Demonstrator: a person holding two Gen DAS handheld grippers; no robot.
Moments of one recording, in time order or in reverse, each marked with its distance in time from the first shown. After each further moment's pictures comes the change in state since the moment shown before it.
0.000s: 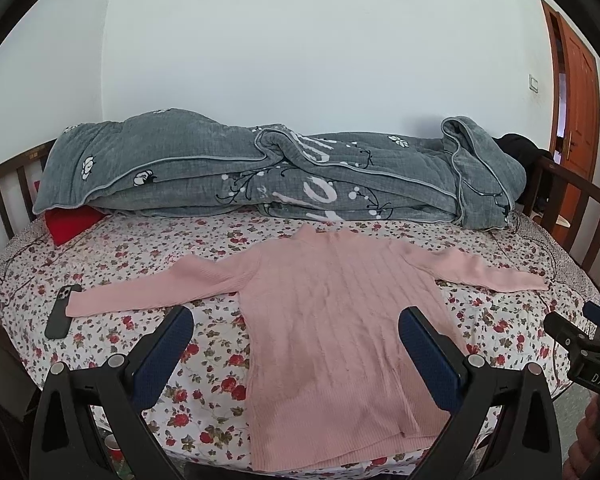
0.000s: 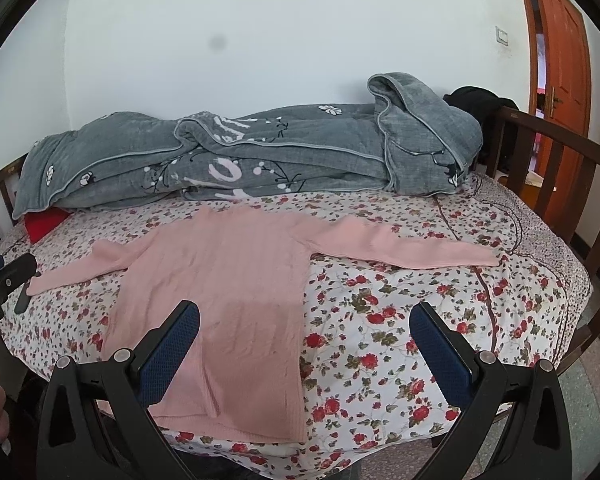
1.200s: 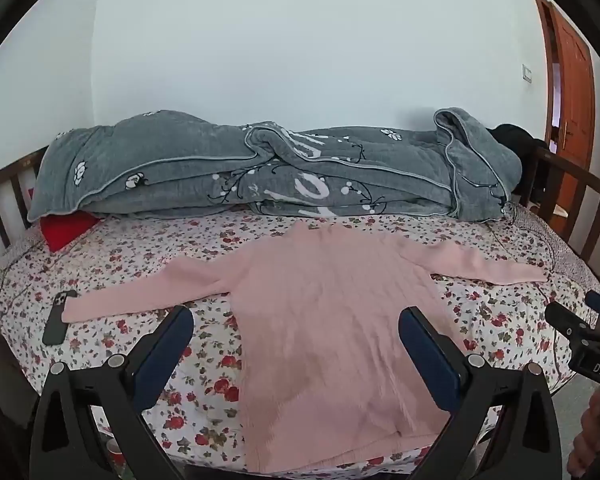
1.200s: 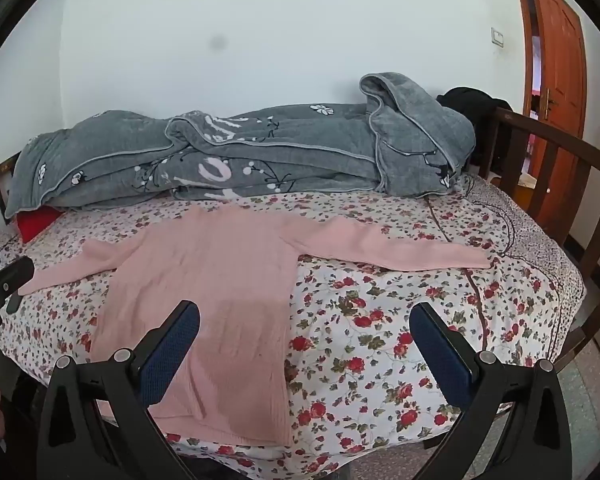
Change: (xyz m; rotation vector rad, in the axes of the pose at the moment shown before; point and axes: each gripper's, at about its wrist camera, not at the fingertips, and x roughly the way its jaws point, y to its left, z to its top) left arm 0.006 -0.007 0.003 0.017 0.018 -0.012; right arm 0.005 0.004 0.002 -0.010 -0.005 -0.040
